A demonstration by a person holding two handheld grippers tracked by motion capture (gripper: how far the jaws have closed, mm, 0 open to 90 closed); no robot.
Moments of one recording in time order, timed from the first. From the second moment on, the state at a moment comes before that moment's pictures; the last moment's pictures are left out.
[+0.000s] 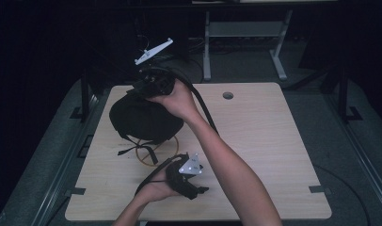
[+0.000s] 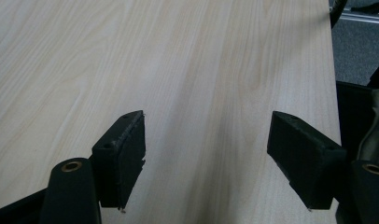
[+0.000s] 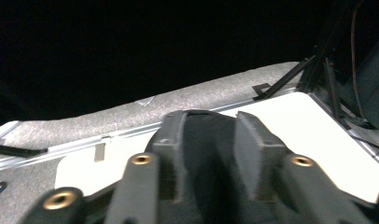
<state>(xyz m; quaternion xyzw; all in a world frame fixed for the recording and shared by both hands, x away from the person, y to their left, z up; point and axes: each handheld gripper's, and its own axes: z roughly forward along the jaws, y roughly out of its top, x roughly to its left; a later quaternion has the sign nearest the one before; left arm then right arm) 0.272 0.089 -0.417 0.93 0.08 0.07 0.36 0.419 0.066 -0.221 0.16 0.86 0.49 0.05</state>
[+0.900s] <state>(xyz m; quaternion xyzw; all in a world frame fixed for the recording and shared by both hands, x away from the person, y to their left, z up) 0.275 0.096 -0.417 0.91 0.12 0.07 0.38 0.417 -0.006 -0.228 0.19 0.85 0.50 0.03</state>
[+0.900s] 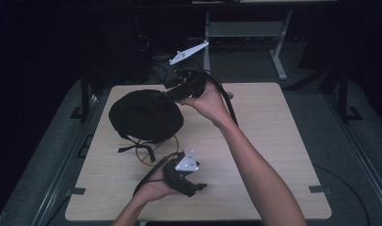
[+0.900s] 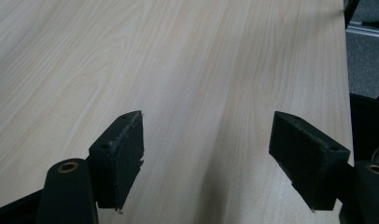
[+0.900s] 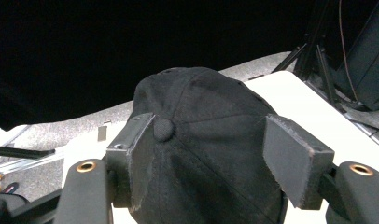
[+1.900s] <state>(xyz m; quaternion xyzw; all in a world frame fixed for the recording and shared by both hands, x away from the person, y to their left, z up) 0.276 0.097 -0.420 0.91 0.14 0.07 0.39 0.405 -0.070 -0.240 0.23 0.84 0.50 0.03</state>
